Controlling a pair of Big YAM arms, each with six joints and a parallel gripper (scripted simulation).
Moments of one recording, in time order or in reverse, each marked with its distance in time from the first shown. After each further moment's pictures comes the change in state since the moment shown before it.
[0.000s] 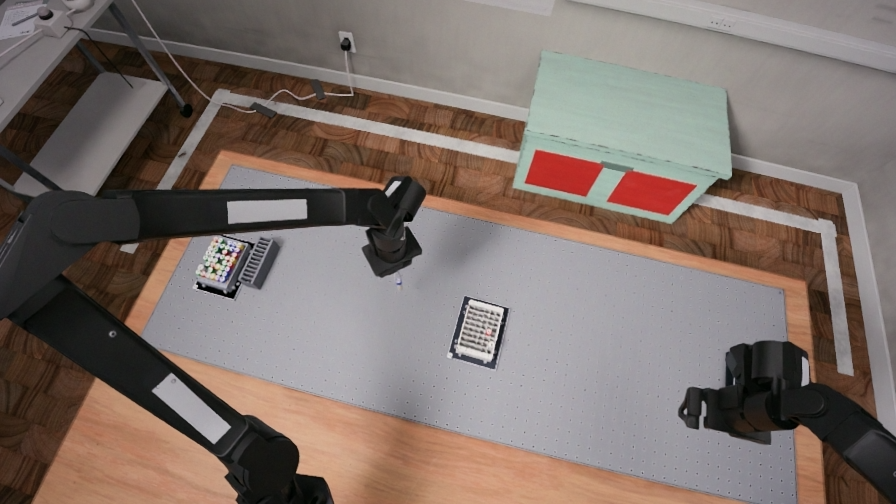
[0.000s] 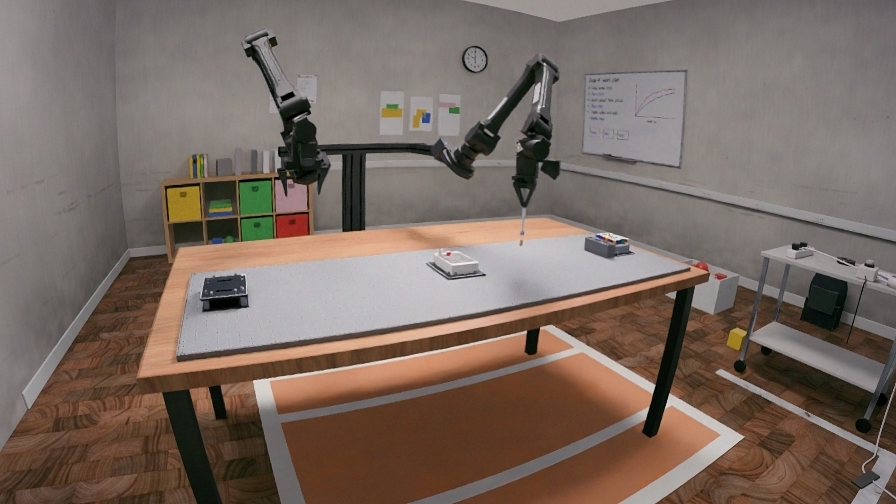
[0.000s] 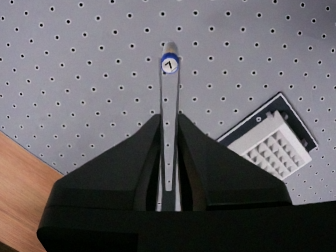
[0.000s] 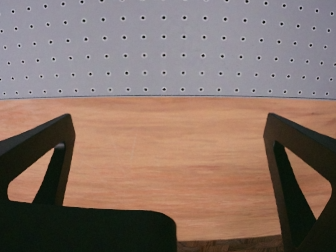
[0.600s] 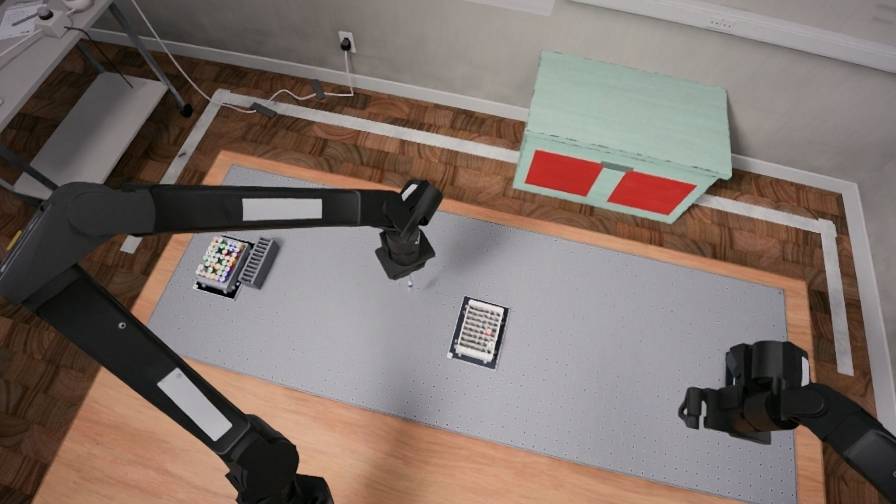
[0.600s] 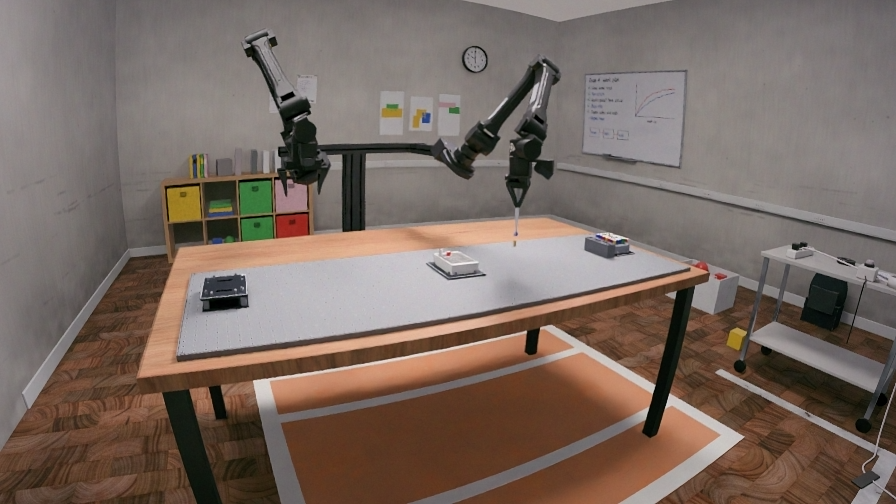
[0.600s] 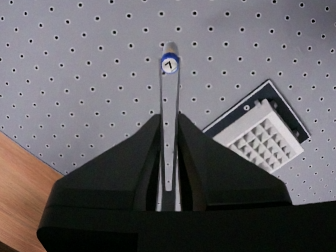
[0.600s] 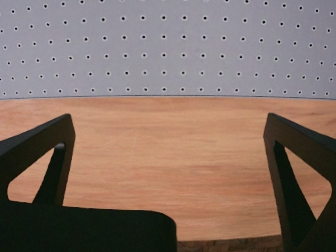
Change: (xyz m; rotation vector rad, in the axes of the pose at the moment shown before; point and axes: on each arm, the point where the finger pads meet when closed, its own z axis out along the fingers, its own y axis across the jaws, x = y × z) left arm 0.017 -0.020 -0.001 -0.001 0.000 -0.001; right arm 0.000 0.000 0.000 0.000 0.000 0.000
